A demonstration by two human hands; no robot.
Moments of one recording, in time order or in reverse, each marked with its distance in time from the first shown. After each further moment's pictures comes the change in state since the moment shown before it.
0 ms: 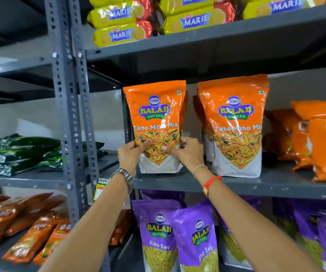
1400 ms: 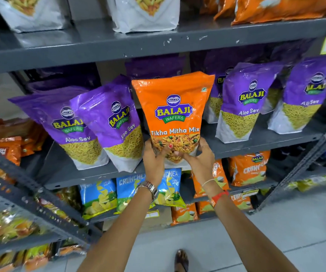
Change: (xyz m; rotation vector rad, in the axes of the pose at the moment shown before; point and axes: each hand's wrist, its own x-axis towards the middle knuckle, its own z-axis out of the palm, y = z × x) left_hand -0.296 -0.239 0.151 0.025 -0.427 -0.221; right_hand -0.315 0.230 -0.126 -0.142 0.379 0.587
